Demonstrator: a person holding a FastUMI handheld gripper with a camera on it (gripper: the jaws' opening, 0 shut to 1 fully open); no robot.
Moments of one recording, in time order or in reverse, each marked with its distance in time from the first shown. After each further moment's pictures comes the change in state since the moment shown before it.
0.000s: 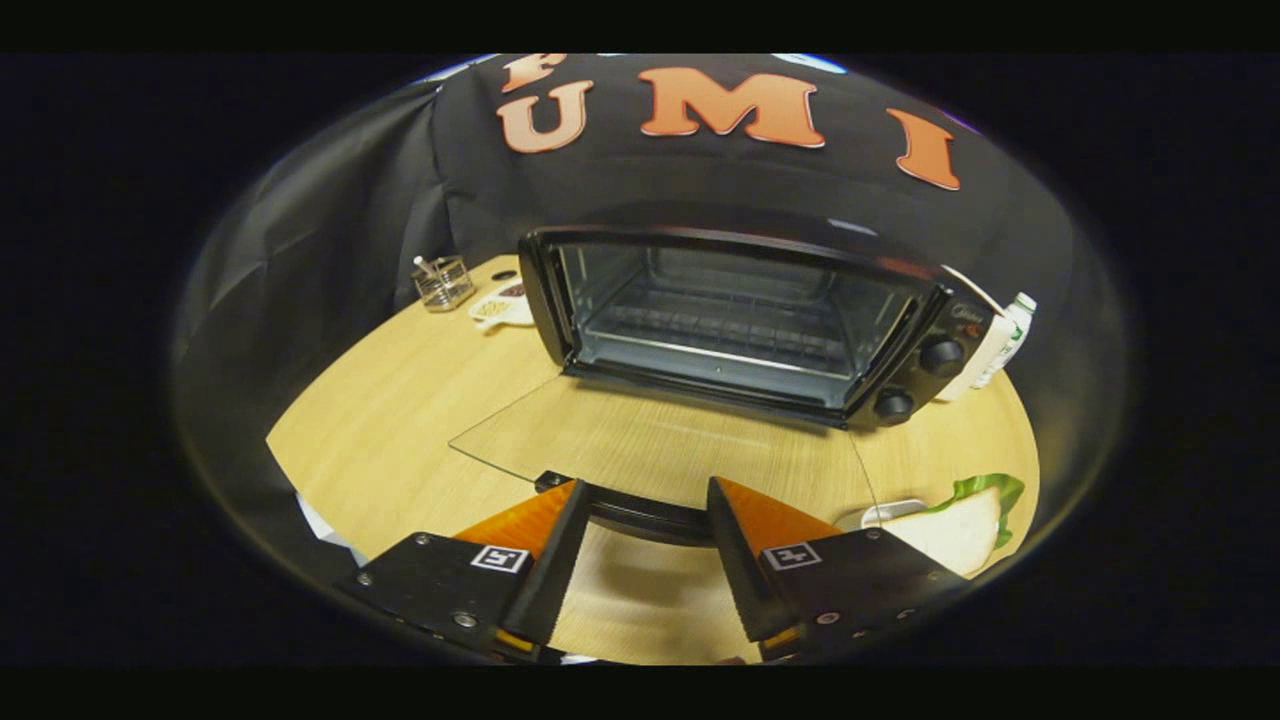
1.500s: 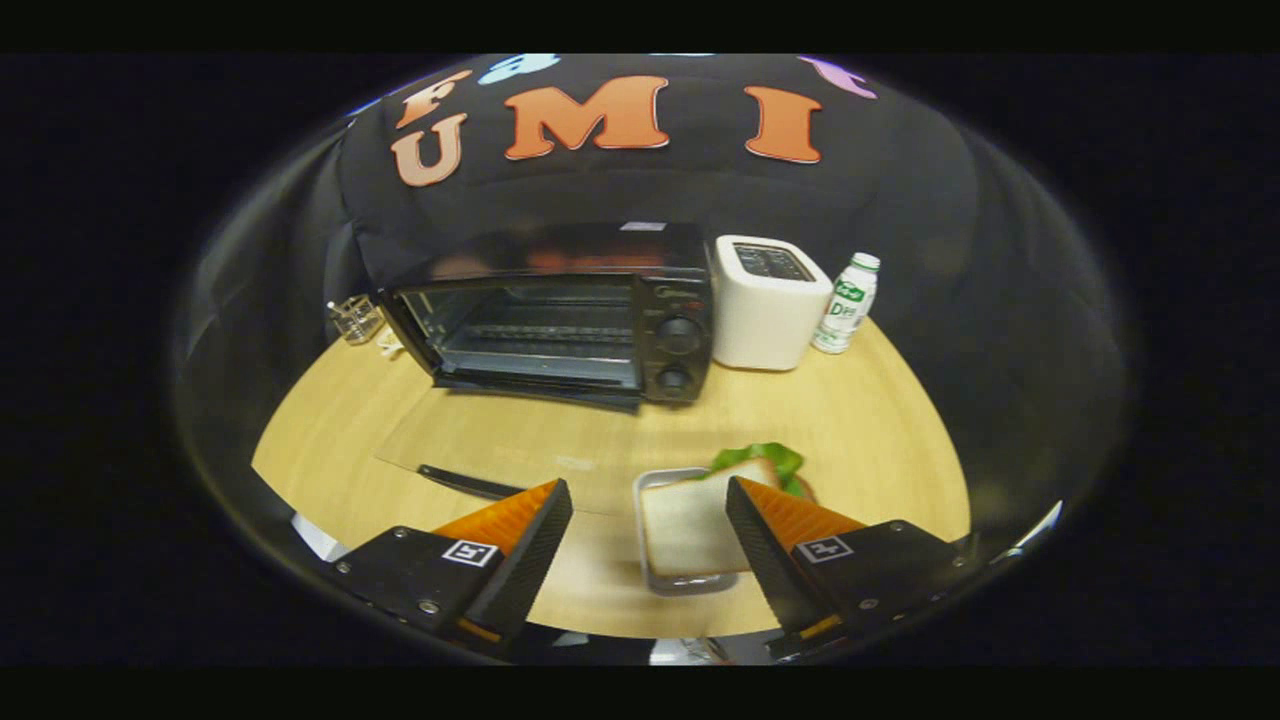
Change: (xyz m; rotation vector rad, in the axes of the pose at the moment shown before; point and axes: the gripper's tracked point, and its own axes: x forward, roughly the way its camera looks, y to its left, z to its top) arm -0.100 -0.175 -0.023 0.147 -0.028 -0.195
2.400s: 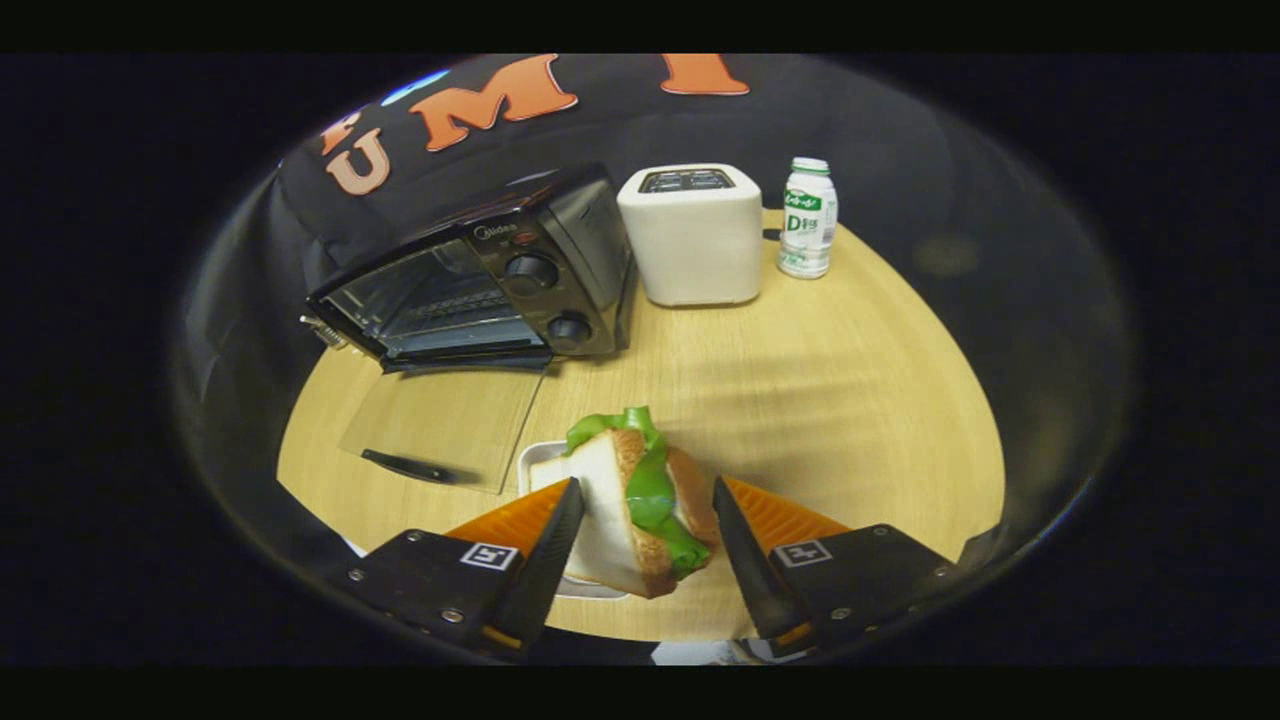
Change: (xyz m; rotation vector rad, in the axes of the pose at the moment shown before) arm 0.055 -0.043 -0.044 0.226 0.201 0.181
